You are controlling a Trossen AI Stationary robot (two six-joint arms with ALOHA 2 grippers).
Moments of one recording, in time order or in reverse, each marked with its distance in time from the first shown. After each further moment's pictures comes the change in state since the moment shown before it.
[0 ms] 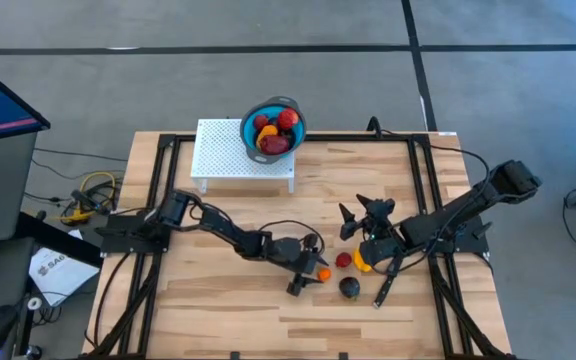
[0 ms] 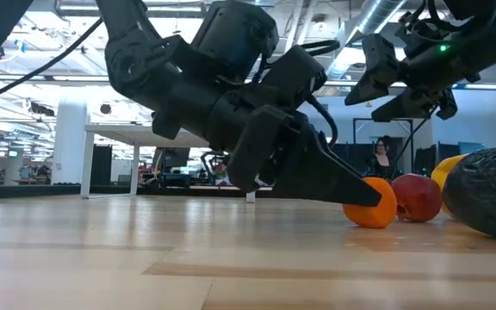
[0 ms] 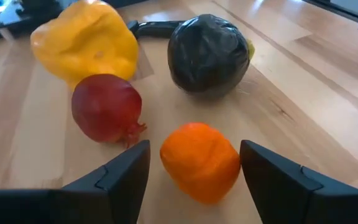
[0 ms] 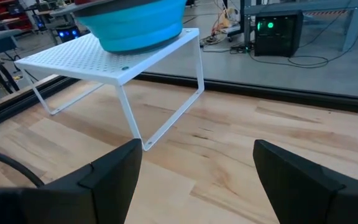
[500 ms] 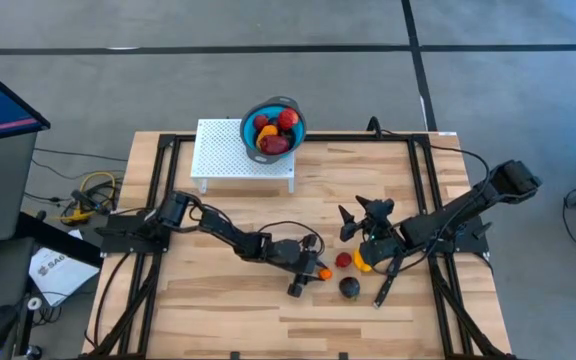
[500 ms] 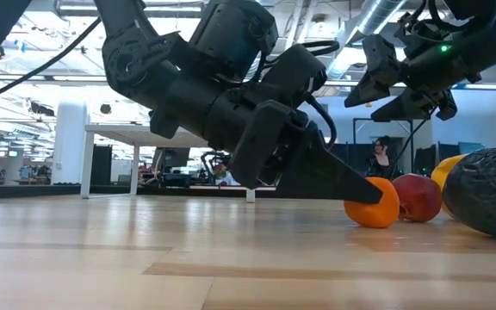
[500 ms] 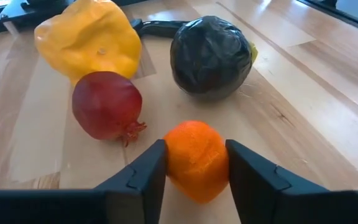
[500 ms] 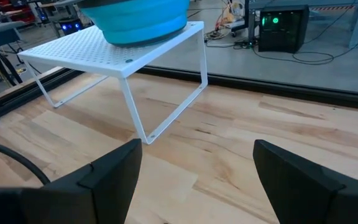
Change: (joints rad) left arm -0.014 0.000 0.000 0.002 -0.025 -0.044; right arm 0.002 0.000 0.000 0.000 -0.026 -0.011
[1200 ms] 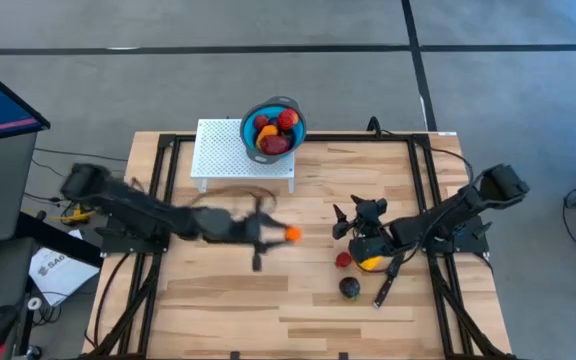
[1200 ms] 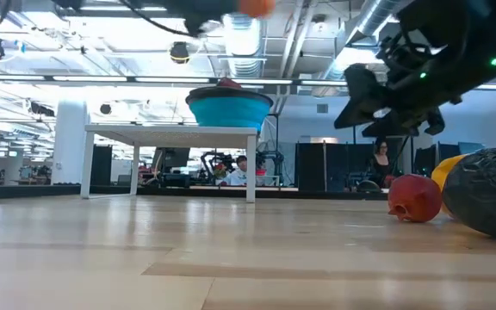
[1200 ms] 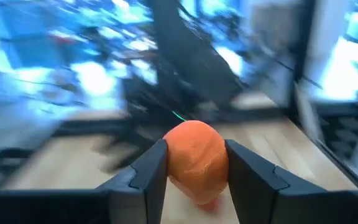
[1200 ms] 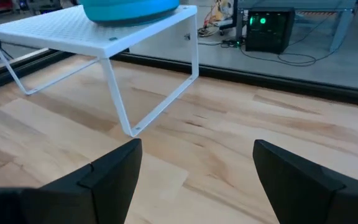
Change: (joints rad) left arm -0.025 -0.825 -0.384 -0.081 -0.334 -0.060; right arm -0.074 0.148 0.002 0.127 -0.023 -0.053
